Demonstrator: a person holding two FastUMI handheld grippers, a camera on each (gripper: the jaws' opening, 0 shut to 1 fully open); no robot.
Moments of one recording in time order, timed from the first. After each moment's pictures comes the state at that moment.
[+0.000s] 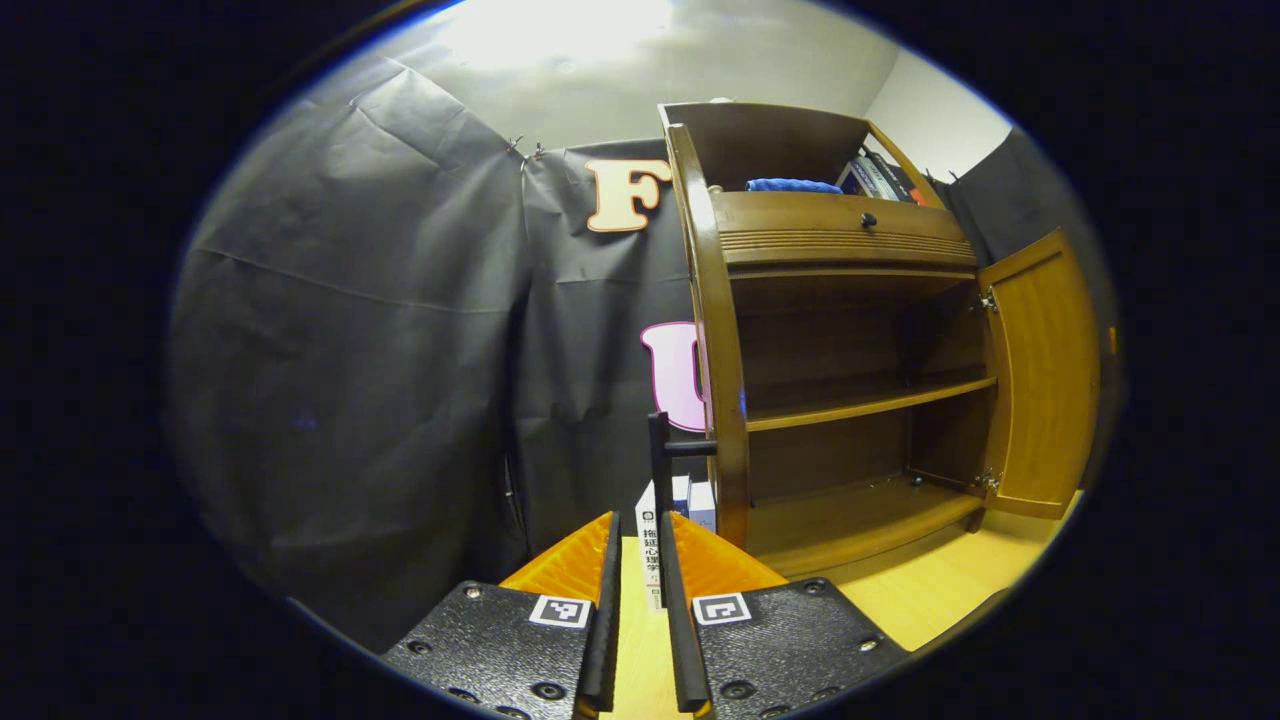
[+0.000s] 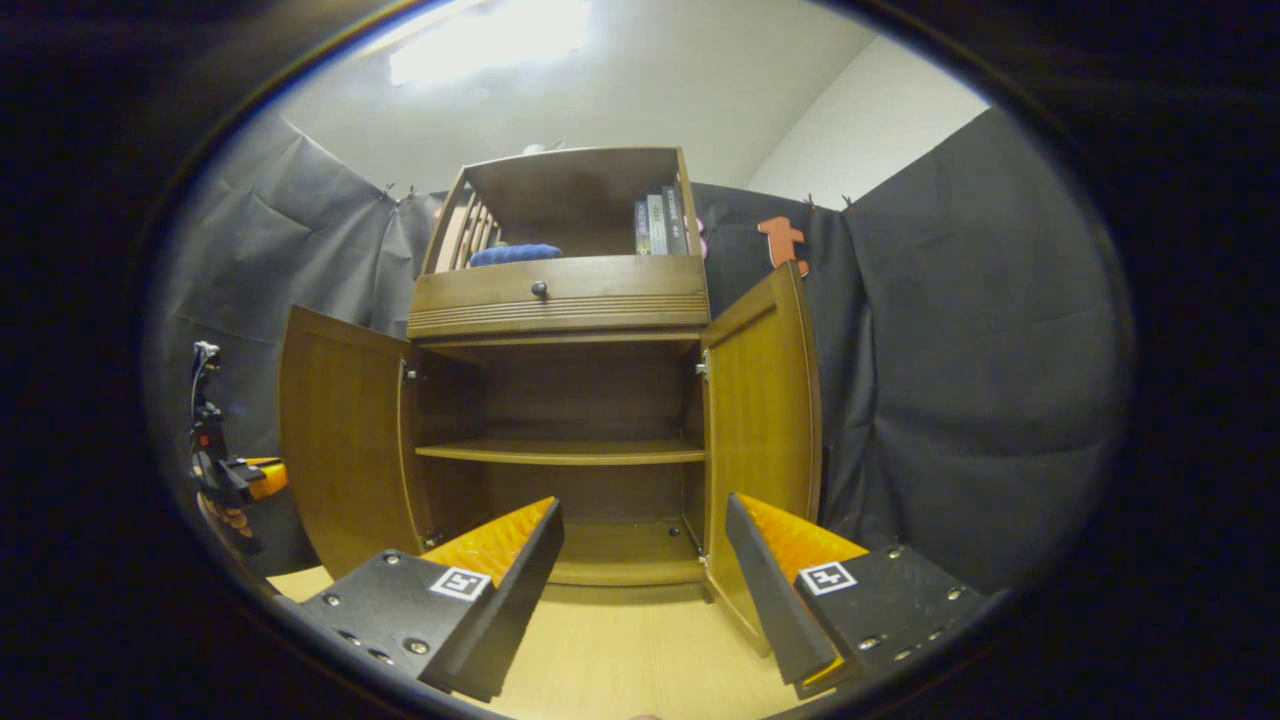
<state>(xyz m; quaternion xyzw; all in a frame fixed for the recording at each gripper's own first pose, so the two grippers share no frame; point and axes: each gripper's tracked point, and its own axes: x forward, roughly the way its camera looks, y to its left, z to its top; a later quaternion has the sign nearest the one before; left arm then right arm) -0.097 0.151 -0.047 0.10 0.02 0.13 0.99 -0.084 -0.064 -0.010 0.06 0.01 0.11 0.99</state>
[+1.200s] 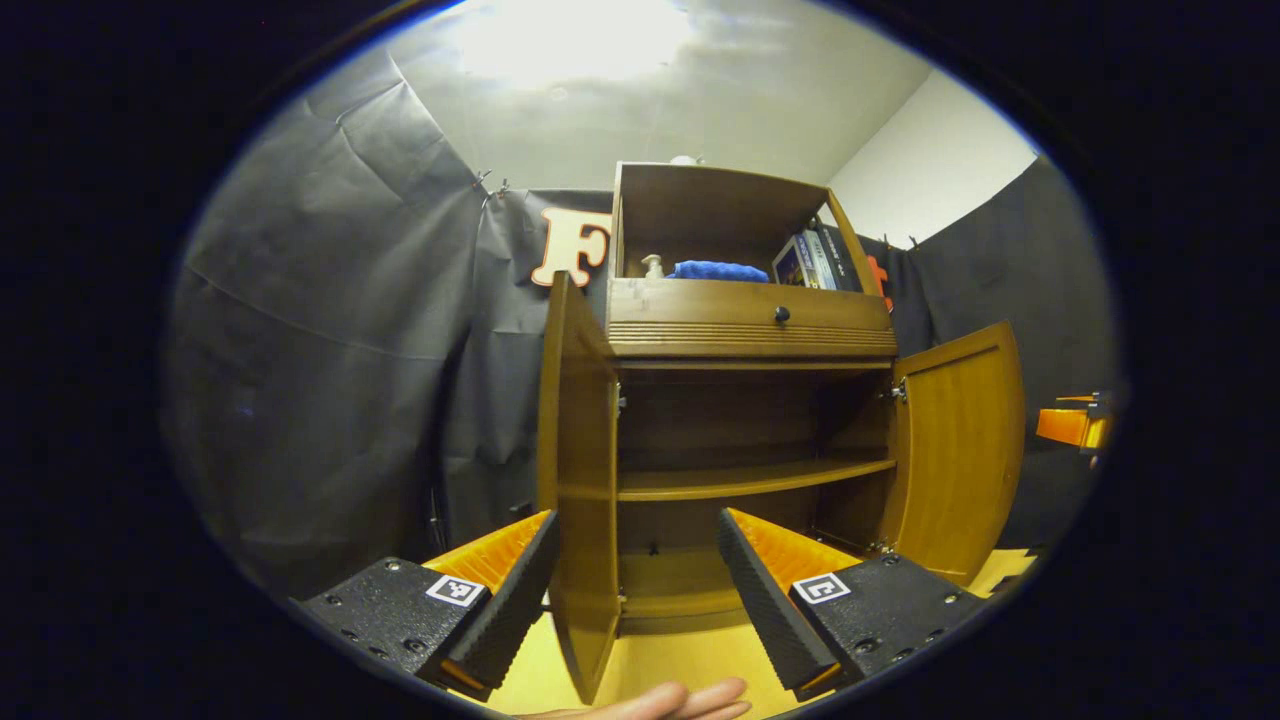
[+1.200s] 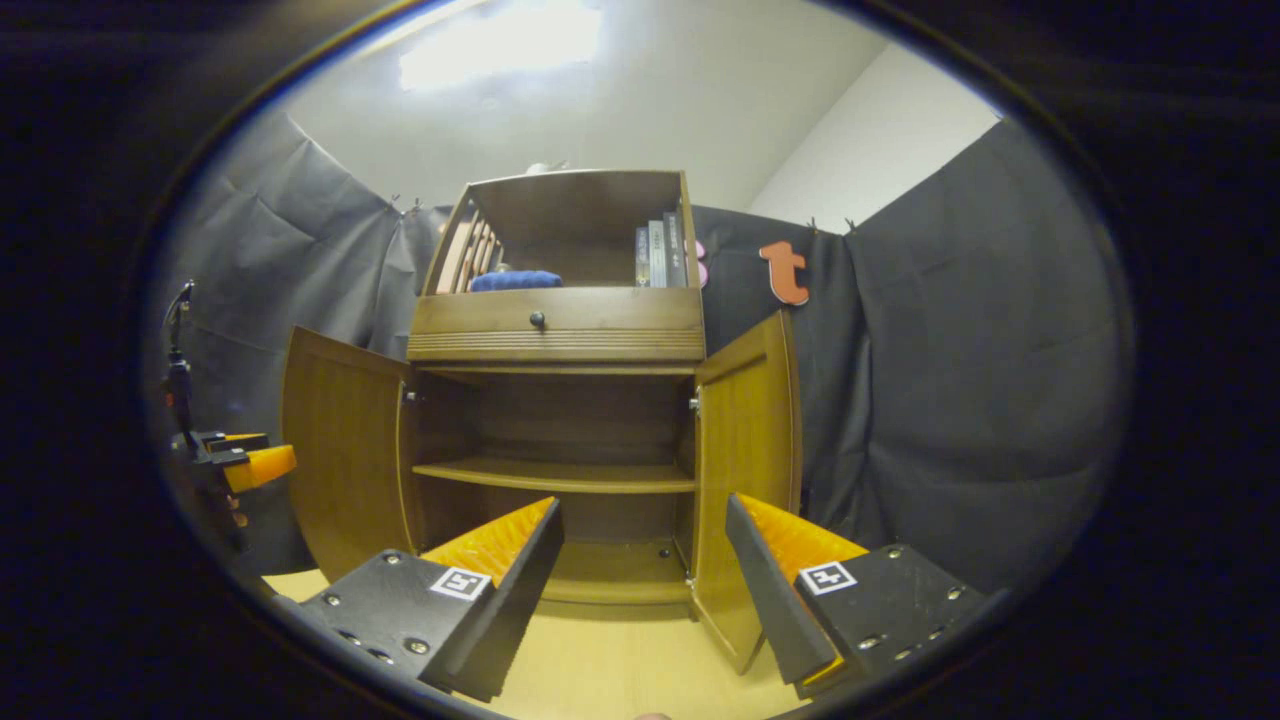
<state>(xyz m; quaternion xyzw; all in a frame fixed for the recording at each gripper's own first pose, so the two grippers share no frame) -0.118 0.026 0.021 0.05 -0.04 0.05 1.00 -0.082 -0.076 0.033 0.04 -0.03 0.10 0.99</state>
